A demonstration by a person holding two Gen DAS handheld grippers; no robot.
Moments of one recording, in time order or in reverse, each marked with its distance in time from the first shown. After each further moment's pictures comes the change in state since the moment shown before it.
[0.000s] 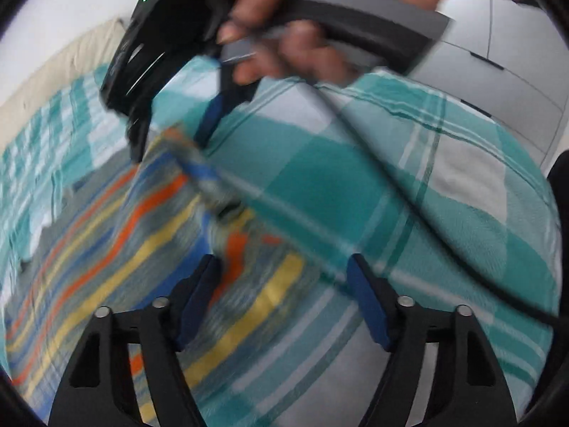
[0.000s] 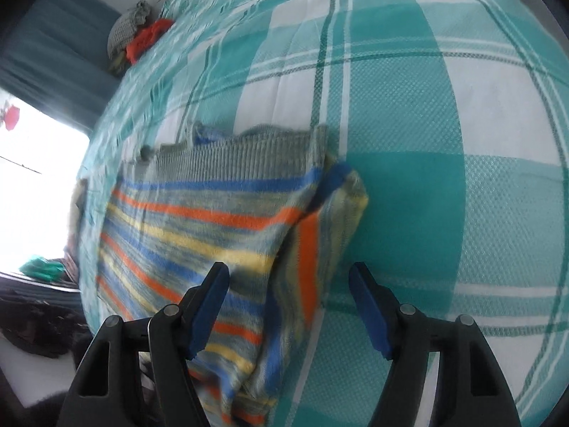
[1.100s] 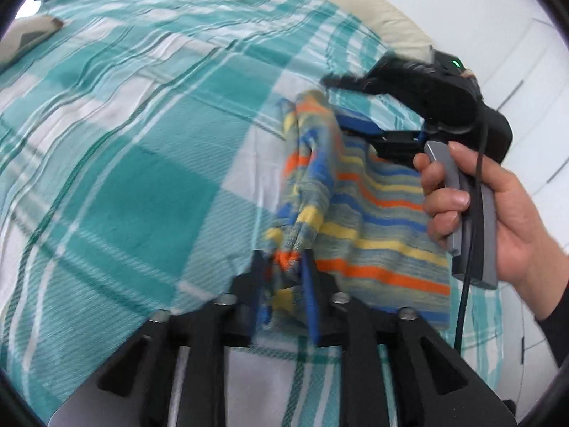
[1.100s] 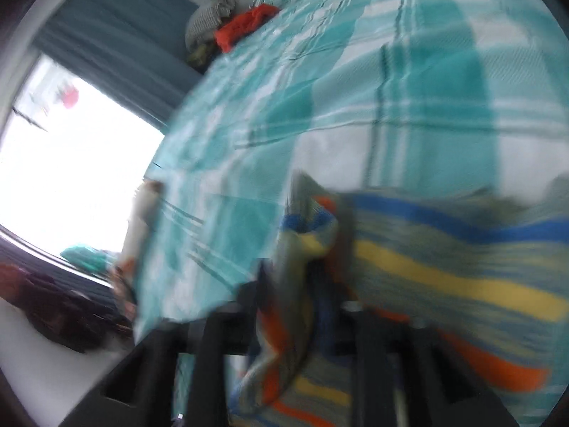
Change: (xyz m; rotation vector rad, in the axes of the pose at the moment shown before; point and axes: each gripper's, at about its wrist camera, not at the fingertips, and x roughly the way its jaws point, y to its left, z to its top) left arm -0.165 0.231 -0.235 -1.181 -0.087 0.221; right arm 0.172 0.295 0.056 -0.110 -0.079 0.315
